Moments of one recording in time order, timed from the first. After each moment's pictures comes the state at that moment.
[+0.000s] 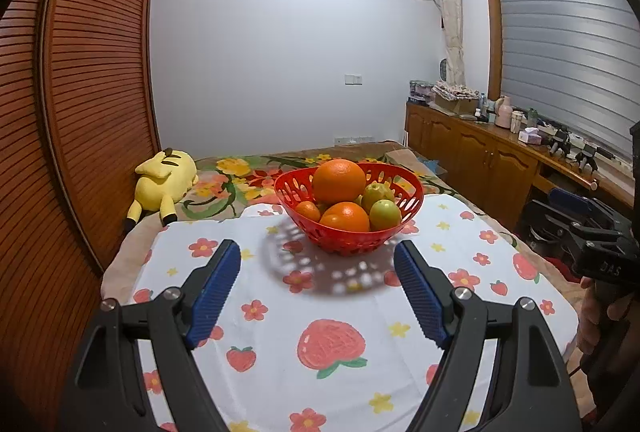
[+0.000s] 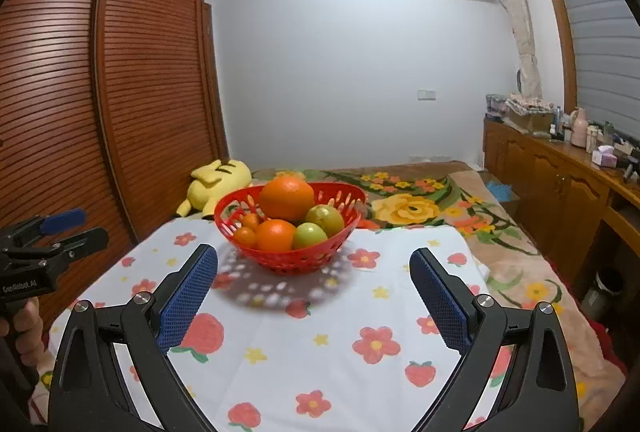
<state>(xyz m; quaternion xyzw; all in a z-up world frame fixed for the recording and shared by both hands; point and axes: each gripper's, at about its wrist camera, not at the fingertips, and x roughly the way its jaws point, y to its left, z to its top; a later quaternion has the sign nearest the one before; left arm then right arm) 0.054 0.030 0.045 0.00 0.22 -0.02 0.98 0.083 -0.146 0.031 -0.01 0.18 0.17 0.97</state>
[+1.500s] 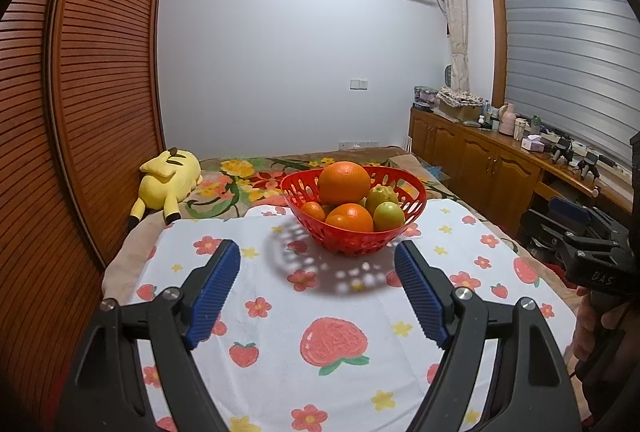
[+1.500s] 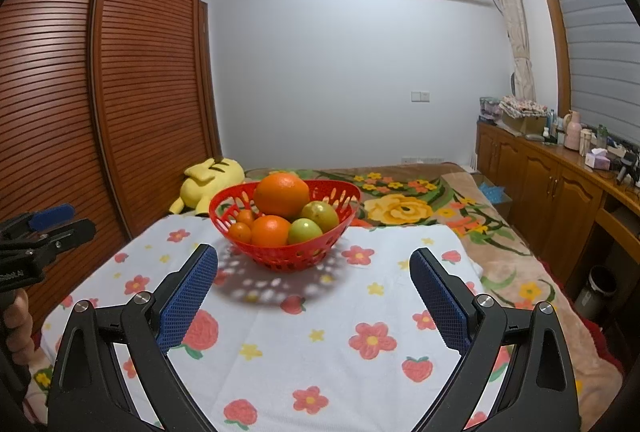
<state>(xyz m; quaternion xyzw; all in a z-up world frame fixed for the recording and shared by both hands) 0.049 0.033 0.045 -0.01 0.21 -0.02 0.98 0.076 -0.145 0.029 -0.01 0.18 0.16 0.97</state>
